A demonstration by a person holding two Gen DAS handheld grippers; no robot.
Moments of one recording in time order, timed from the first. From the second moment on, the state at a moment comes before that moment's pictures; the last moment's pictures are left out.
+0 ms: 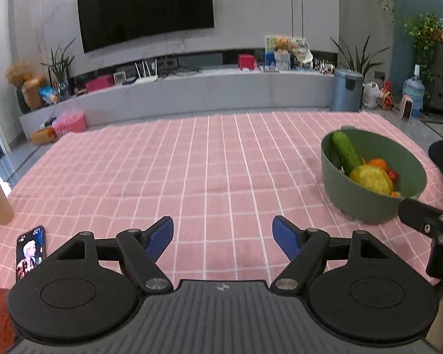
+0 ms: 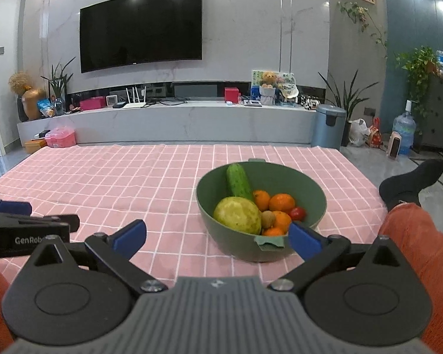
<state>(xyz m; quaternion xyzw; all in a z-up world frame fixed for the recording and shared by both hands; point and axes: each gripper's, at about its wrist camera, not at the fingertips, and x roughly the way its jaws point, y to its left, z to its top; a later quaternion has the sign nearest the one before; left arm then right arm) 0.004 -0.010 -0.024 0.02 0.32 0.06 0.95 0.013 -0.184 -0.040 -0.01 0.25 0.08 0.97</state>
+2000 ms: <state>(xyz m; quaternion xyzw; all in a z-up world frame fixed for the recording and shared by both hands) 0.001 -0.003 -0.019 0.03 0.33 0.06 0.94 0.012 -0.179 -0.044 -0.02 0.24 0.09 0.97</state>
